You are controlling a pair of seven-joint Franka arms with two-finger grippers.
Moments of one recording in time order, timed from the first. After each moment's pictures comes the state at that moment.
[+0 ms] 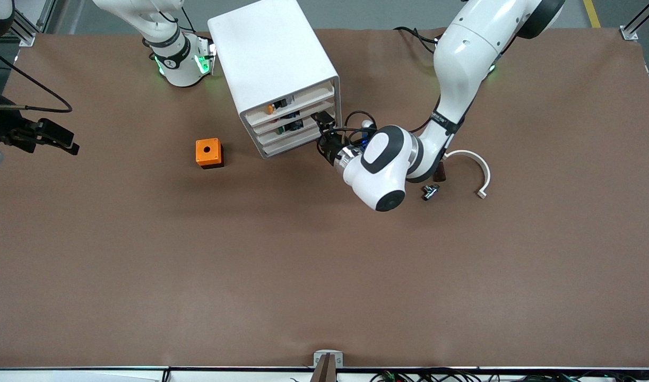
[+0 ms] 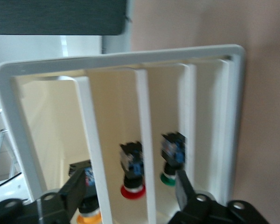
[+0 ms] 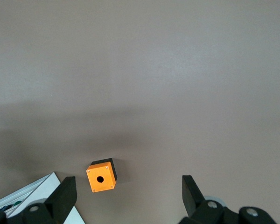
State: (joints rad) left arm -0.50 0.76 -0.19 -1.43 -0.93 1.54 -2.40; right arm 0.00 -0.01 -0.03 -1.62 0.04 1.59 0.05
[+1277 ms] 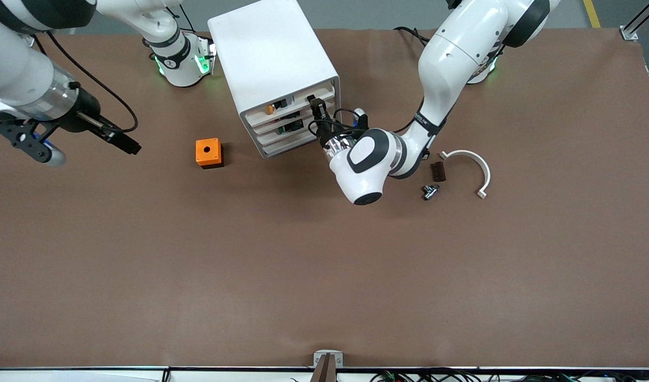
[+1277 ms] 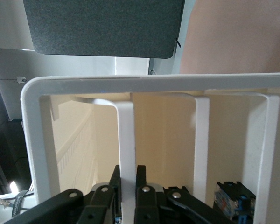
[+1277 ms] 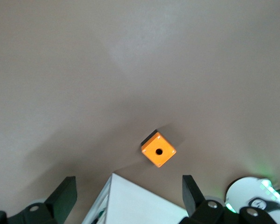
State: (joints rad) left arm -0.55 0.81 -0.19 -1.41 -1.02 1.39 -2.44; right arm 0.24 0.00 -0.02 -1.62 0.05 1.53 0.88
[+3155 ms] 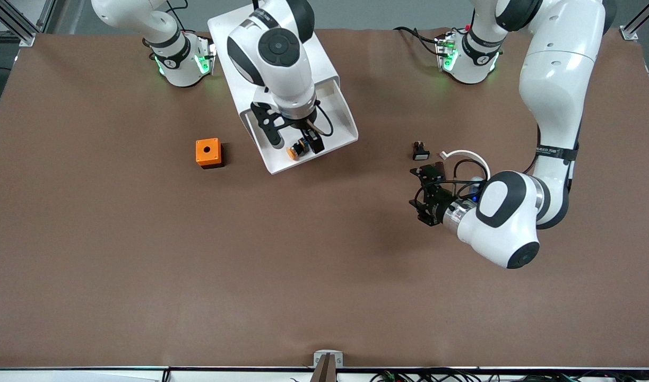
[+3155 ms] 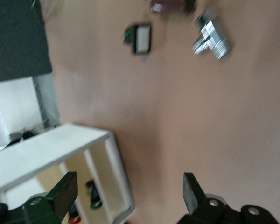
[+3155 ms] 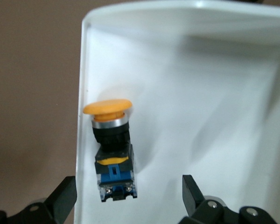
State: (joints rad) left arm -0.17 0.78 -0.13 -1.24 -0.45 1.41 -2.00; right arm 0.84 0.30 -0.02 -1.72 0.11 2.01 1.83
